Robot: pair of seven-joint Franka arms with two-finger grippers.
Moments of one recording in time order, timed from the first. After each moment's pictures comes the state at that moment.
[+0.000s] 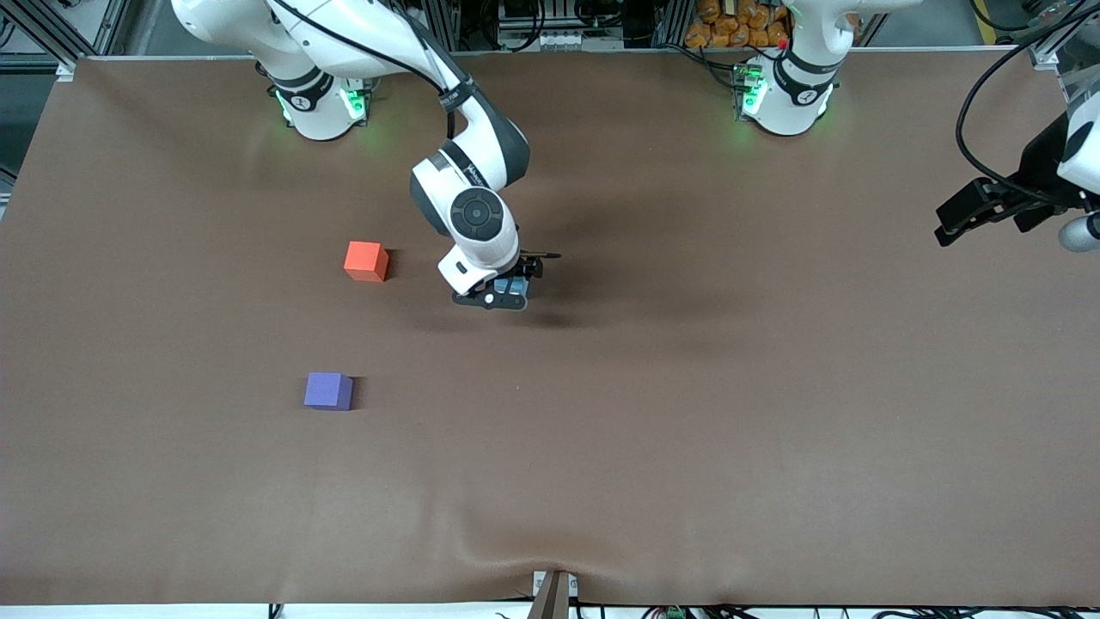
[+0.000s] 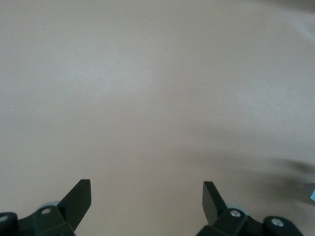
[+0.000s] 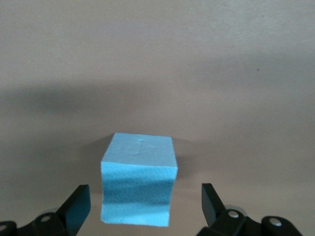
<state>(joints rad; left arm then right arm) -0.04 0.01 -0.07 -1.50 0.04 1.57 -0.27 0.75 0.54 -0.01 -1.82 0.16 2.24 0.75</state>
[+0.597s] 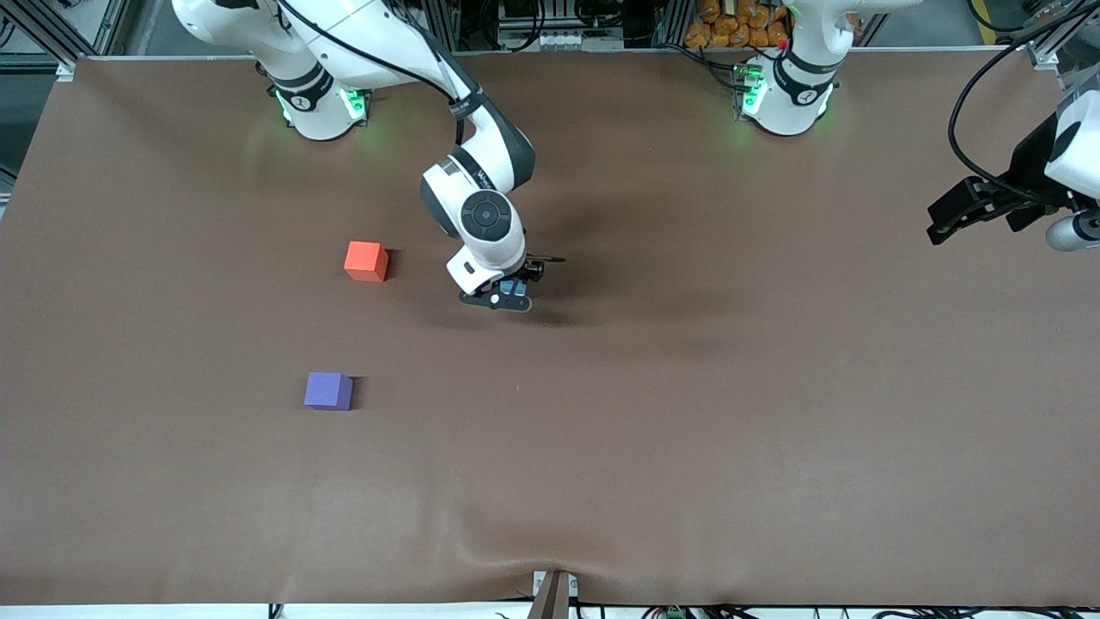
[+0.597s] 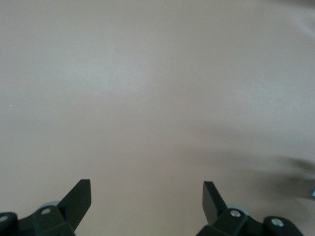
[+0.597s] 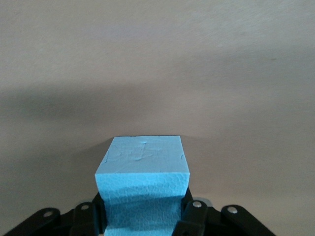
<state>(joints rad) -0.04 0.01 -0.08 -1.50 0.04 1.56 -0.27 0.77 0.57 -0.03 -1.81 0.16 2.23 0.78</state>
